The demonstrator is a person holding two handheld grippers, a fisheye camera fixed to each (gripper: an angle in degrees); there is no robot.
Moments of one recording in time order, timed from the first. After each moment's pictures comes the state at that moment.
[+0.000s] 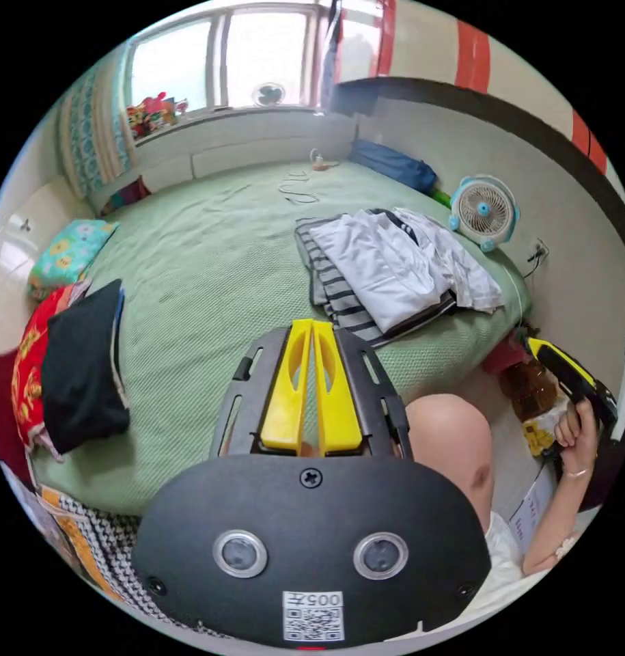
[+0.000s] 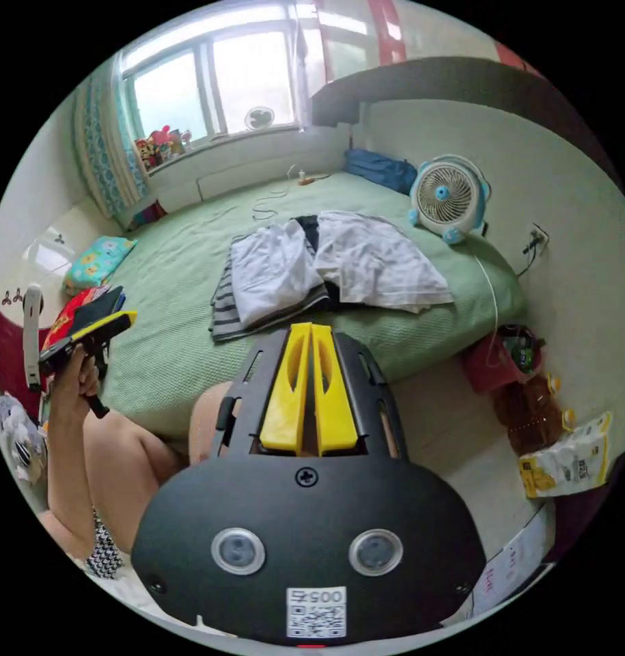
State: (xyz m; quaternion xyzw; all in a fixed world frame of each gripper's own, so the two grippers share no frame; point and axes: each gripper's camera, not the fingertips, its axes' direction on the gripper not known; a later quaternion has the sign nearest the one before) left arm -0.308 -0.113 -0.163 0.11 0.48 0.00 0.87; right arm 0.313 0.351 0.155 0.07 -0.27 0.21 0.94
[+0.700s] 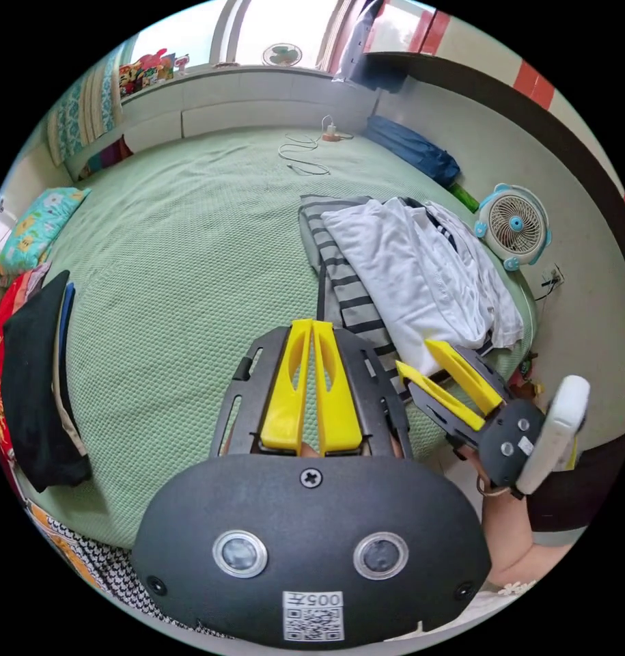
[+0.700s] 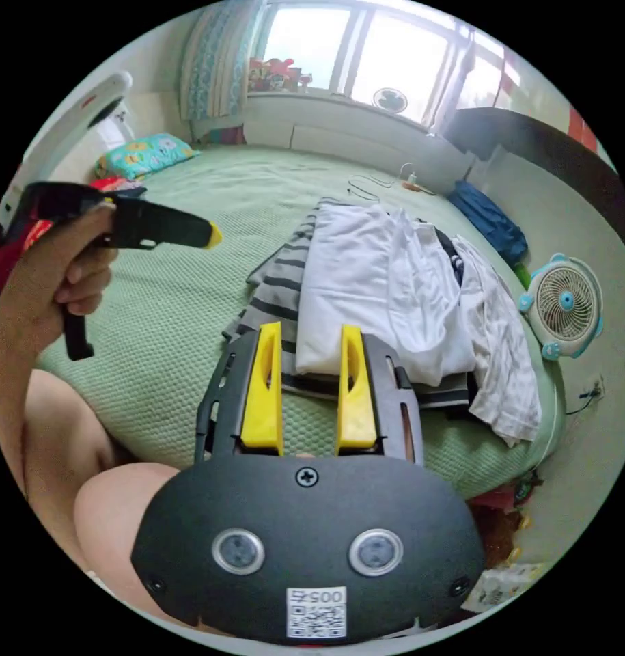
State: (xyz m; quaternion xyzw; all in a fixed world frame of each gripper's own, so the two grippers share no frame) left arm -0.166 -0.221 -0.081 0.03 0.53 -0.03 0.85; right arm 0.165 0.205 0.208 0.11 -0.20 -0.05 0.97
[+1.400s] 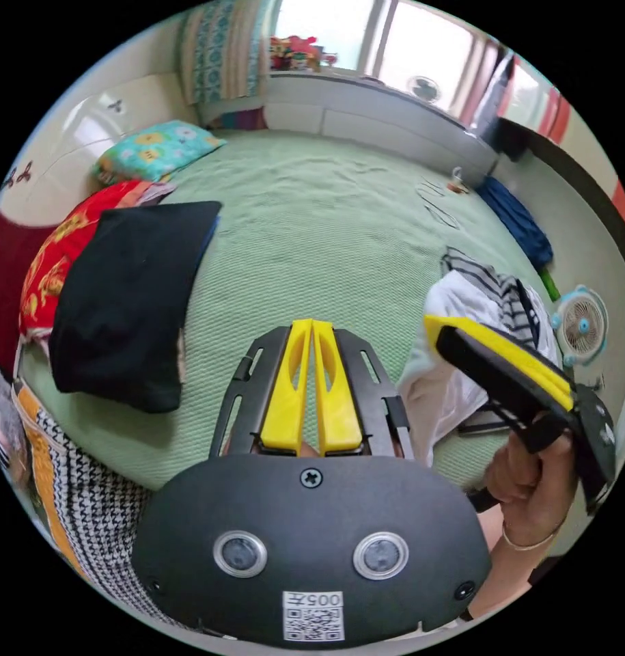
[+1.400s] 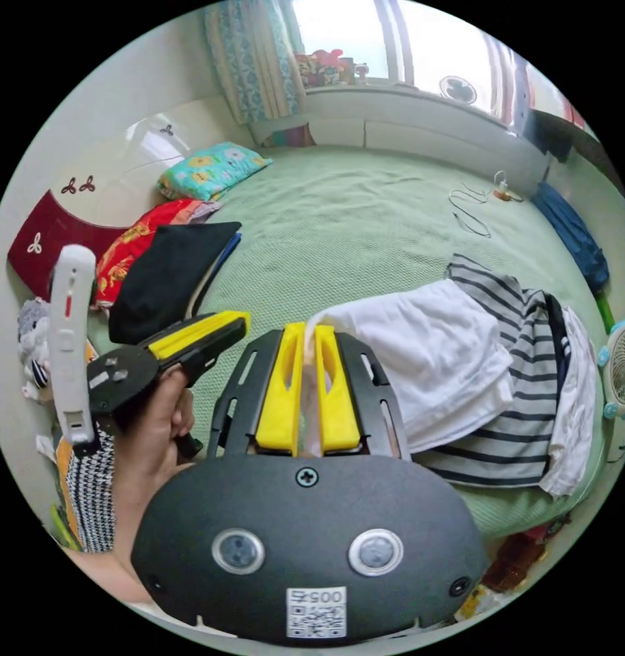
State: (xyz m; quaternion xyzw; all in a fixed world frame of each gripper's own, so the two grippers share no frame) left arm -0.269 -0.187 0.072 -0.05 0.42 -0.23 0.88; right arm 0.122 0.053 0.068 0.12 -0.46 -0.07 0.88
